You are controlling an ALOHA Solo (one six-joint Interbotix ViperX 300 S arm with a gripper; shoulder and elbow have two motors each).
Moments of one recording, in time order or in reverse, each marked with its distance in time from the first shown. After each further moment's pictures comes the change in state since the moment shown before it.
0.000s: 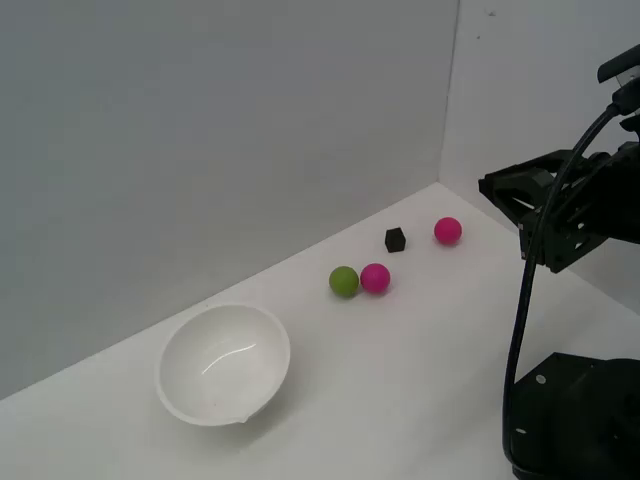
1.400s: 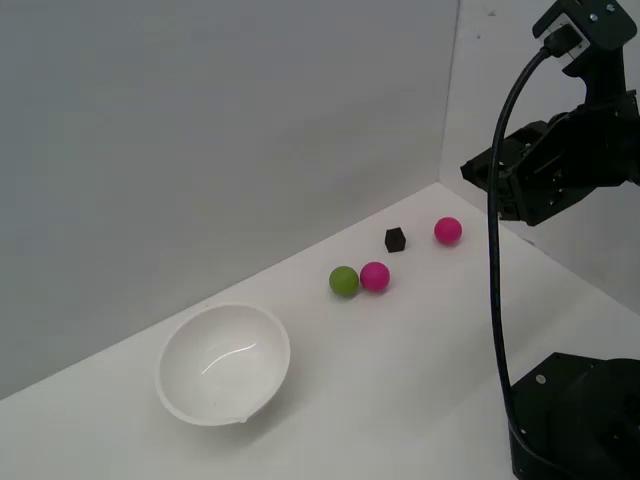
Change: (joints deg) arm 0.0 -15.0 -14.9 -10.3 -10.3 0.6 6.5 0.8
